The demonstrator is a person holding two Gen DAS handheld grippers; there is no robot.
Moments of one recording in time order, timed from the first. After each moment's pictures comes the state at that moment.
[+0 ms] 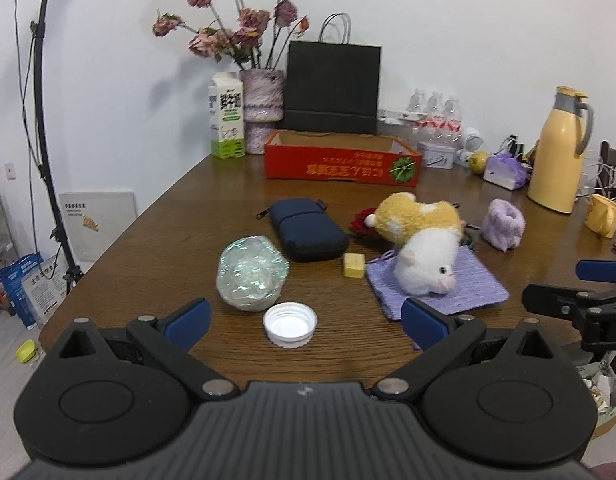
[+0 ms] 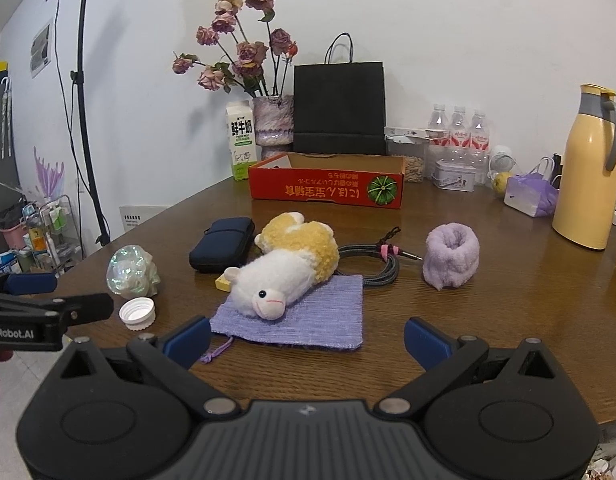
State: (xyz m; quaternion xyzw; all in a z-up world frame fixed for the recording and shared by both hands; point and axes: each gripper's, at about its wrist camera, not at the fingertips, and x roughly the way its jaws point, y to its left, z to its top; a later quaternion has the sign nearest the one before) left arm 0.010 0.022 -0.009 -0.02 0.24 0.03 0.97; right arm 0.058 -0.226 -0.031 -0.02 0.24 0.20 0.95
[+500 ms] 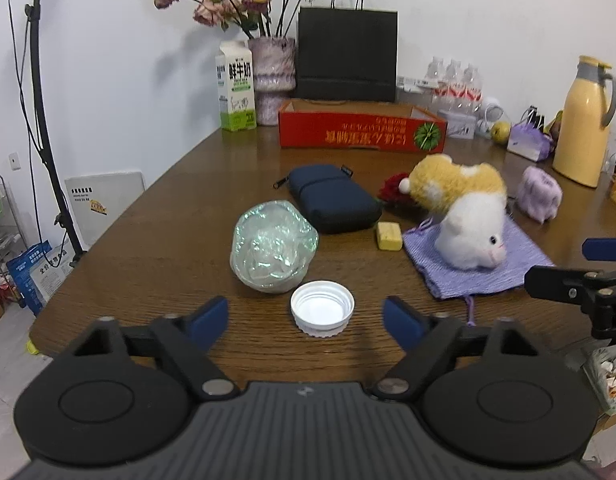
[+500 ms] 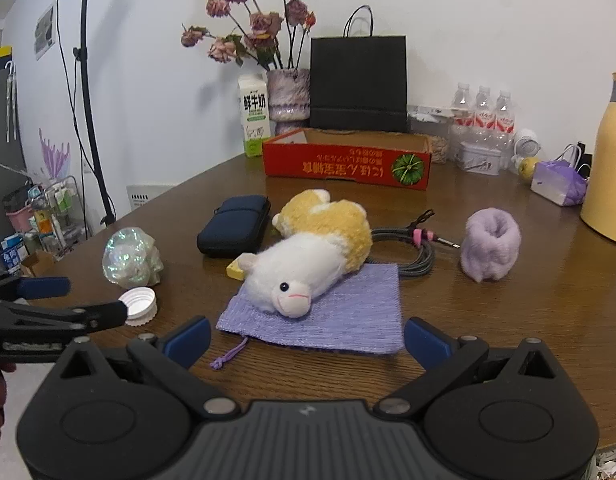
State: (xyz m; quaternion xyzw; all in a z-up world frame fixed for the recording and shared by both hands) left arm 0.045 0.036 -0.039 0.00 0.28 0.04 0.96; right arm 0.091 -0.193 -0.048 -0.04 0.27 0.21 0.94
